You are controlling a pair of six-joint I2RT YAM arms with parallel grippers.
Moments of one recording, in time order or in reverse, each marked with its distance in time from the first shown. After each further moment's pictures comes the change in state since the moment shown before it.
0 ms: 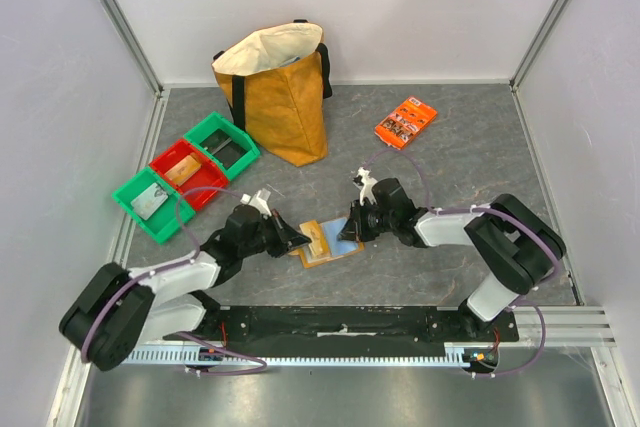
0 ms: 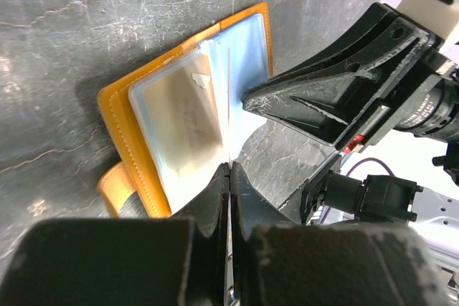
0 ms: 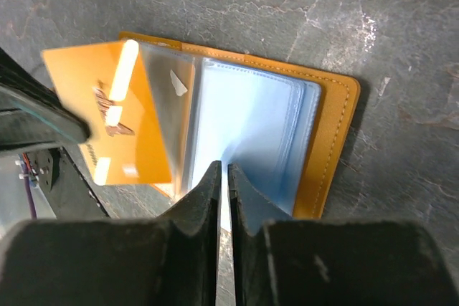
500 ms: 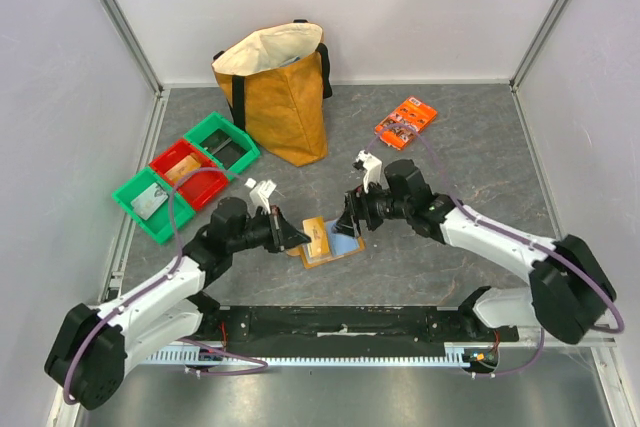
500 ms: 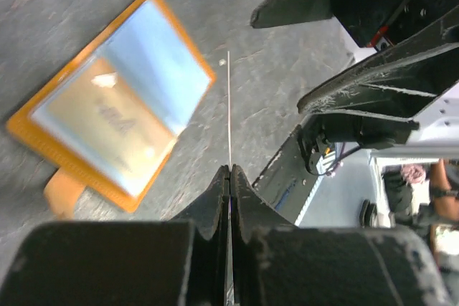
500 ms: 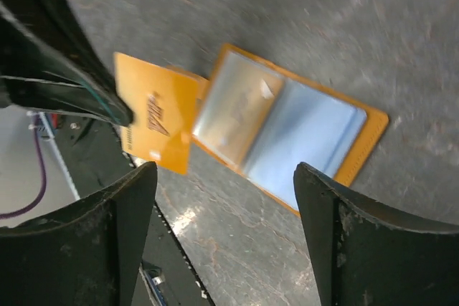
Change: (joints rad) left arm 0.049 -0.277 0.036 -0.210 0.173 0.277; right arm 0.000 -0.290 0.105 -0.330 -0.039 -0.221
